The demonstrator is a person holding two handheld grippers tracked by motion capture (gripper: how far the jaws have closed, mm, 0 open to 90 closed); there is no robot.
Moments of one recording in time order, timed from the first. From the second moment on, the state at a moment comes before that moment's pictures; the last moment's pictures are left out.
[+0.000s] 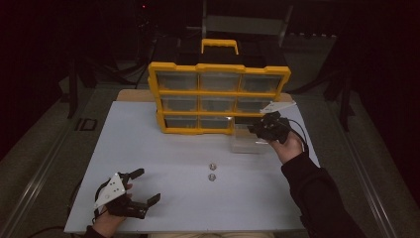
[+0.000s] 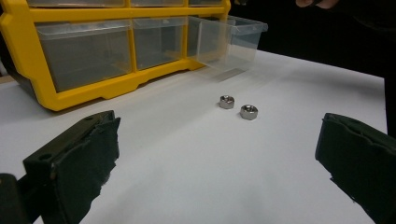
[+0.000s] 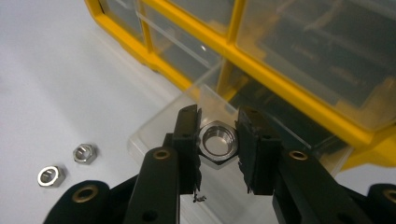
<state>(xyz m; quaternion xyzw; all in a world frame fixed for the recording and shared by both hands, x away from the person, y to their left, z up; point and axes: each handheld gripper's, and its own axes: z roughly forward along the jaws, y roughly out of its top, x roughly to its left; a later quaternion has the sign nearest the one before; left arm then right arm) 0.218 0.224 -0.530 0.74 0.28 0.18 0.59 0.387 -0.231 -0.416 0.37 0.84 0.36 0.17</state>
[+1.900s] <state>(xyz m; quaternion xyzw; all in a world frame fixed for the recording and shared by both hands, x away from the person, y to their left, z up) 0.217 0.225 -0.529 0.73 0.27 0.18 0.60 0.415 -0.237 -0.428 0.44 0.85 0.28 0.06</state>
